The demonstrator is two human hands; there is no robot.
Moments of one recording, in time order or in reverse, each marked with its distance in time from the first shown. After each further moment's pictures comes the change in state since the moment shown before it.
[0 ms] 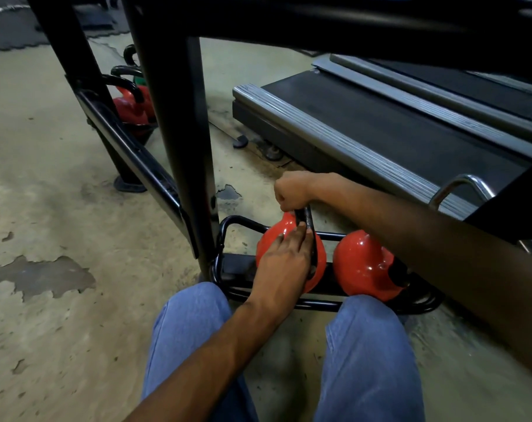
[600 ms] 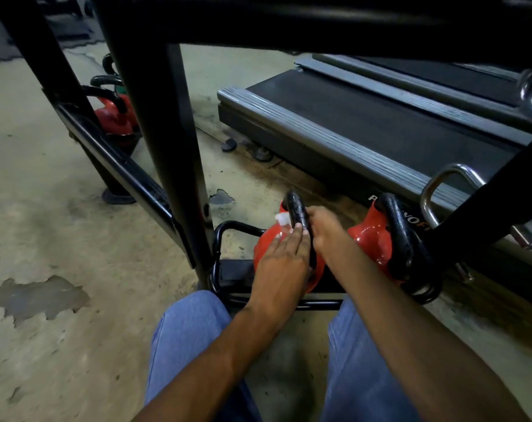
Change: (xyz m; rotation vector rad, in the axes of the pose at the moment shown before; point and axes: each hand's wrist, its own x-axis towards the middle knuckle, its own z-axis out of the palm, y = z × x) left_hand 0.004 -0.005 0.008 -0.028 0.020 0.019; right_hand -0.053 -0.034 0.077 2.461 0.354 0.649
